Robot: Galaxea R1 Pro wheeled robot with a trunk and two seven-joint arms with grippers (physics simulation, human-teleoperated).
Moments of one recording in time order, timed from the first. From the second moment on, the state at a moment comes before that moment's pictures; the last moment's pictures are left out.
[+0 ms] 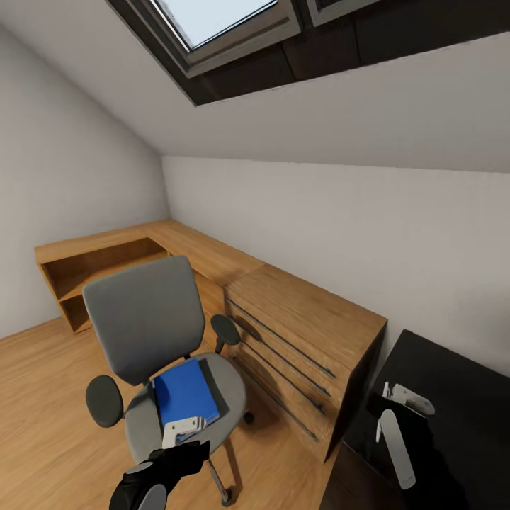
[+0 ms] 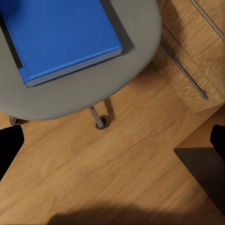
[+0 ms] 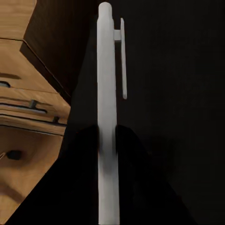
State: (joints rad) left arm -0.04 0.02 -0.31 -1.57 0.57 0.71 0.55; right arm -0.34 0.05 -0.27 -1.24 -0.30 0.61 -0.45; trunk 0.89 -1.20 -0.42
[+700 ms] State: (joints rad) left arm -0.04 0.02 -0.31 -1.59 0.57 0.69 0.55; right arm -0.45 -0.01 -0.27 -1.01 -0.30 0.54 -0.49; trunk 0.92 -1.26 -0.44
